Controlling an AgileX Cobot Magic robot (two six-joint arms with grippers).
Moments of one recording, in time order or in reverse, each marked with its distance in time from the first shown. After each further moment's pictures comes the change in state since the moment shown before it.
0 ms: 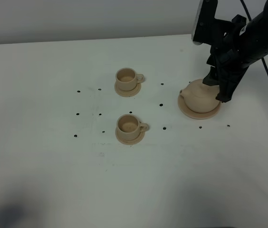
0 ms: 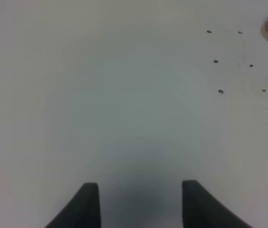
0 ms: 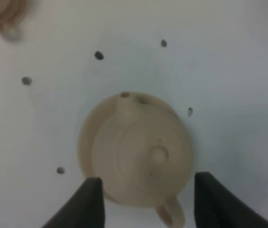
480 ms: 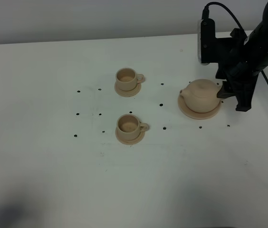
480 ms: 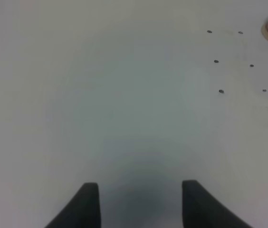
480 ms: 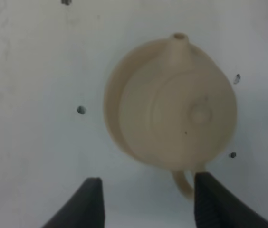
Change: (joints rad) left arm 0.000 0.000 0.000 0.000 0.000 0.002; right arm -0.056 0.050 -0.009 -0.044 0.082 -0.222
